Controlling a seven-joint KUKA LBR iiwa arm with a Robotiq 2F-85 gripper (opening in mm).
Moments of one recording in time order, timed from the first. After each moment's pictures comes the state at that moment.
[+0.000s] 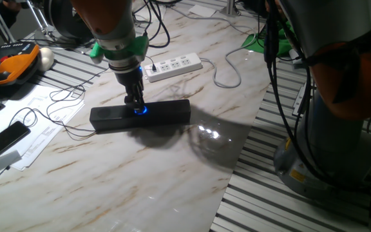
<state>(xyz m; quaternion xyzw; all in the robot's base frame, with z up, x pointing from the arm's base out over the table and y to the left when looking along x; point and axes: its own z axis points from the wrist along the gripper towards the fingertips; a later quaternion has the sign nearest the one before) 0.524 0.064 0.080 0.17 -0.98 -0.01 0.05</state>
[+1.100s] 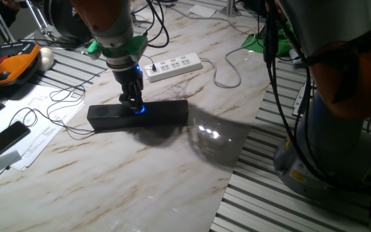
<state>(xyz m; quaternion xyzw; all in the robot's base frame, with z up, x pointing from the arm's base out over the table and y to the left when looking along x) 0.529 0.067 0.084 0.11 -0.99 -0.01 0.05</state>
